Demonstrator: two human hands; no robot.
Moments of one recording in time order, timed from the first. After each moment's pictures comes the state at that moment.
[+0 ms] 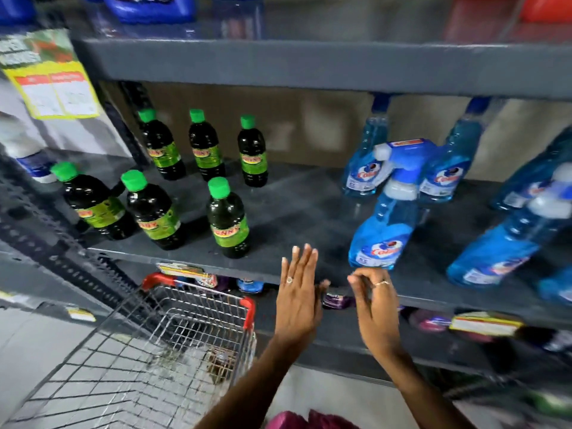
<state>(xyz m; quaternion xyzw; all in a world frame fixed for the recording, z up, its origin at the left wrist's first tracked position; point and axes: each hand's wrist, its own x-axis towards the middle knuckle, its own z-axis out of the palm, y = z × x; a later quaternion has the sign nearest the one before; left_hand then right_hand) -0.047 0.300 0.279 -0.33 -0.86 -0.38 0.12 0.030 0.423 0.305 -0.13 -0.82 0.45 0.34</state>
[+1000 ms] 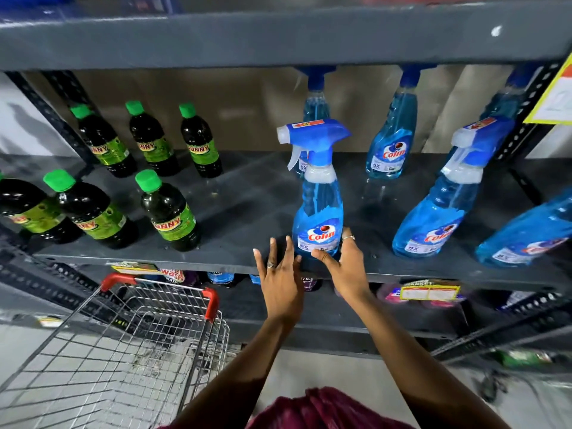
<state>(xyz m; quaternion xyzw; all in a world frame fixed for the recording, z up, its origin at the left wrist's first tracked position) -0.023 0.372 0.261 -0.23 -0.92 -0.30 0.11 0.019 0.496 0.288 -0.21 -0.77 0.55 0.24</state>
